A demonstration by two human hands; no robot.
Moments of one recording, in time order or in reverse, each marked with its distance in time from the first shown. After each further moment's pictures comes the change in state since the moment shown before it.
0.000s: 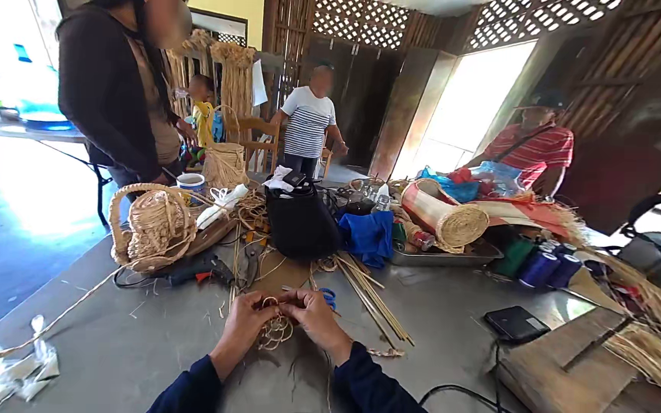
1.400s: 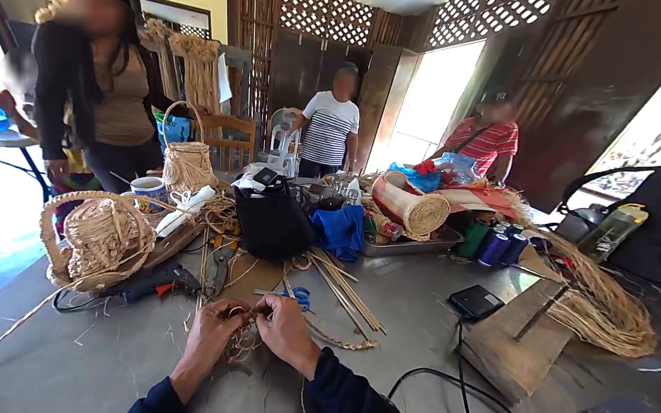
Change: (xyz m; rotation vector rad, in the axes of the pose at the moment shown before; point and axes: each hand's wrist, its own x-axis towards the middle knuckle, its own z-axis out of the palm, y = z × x) left_hand -0.001 -0.006 0.001 -0.007 0.052 0.012; right_hand -0.013 -0.019 0.011 -0.551 0.079 0.001
